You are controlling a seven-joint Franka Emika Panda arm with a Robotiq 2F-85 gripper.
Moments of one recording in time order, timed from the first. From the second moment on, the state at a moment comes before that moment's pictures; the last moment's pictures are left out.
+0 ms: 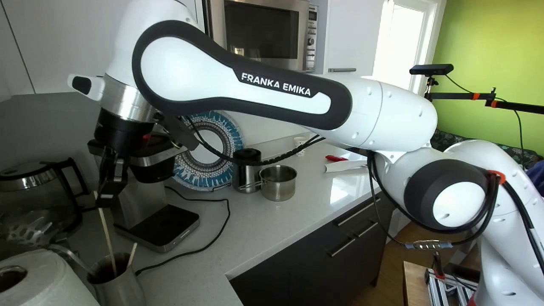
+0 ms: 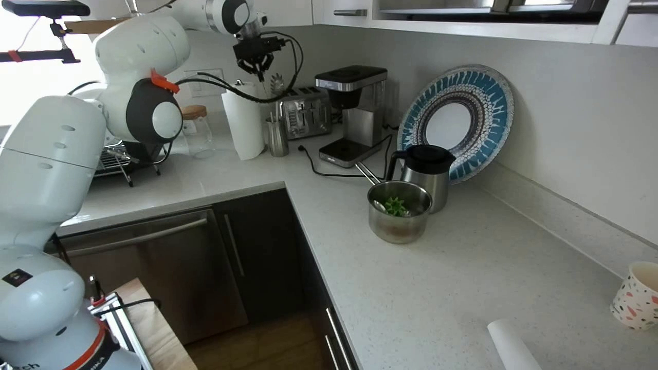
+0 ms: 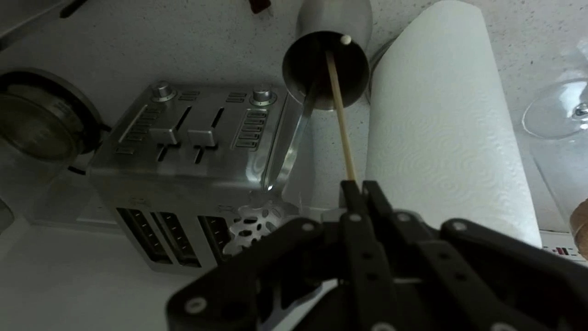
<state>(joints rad) 0.37 0.73 0.10 -0.59 0.03 1.79 -0.65</state>
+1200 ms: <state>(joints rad) 0.64 0.72 -0.19 -0.56 -0.40 1.74 -0.15</state>
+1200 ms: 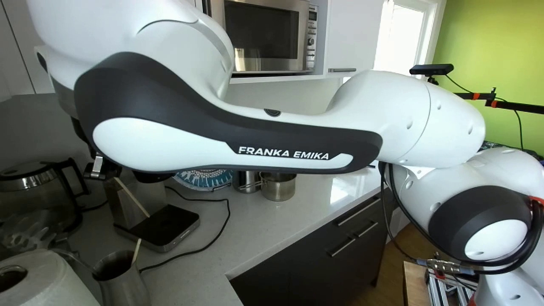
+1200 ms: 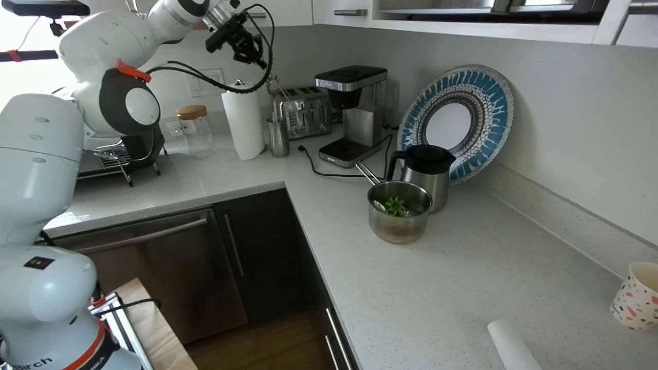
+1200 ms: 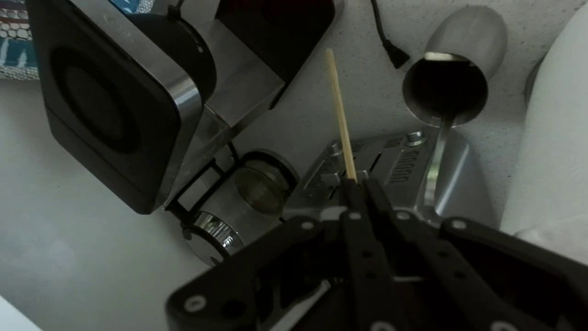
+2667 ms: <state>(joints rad) 0.75 0.75 -0.40 -0.56 -0.59 1.20 0.19</state>
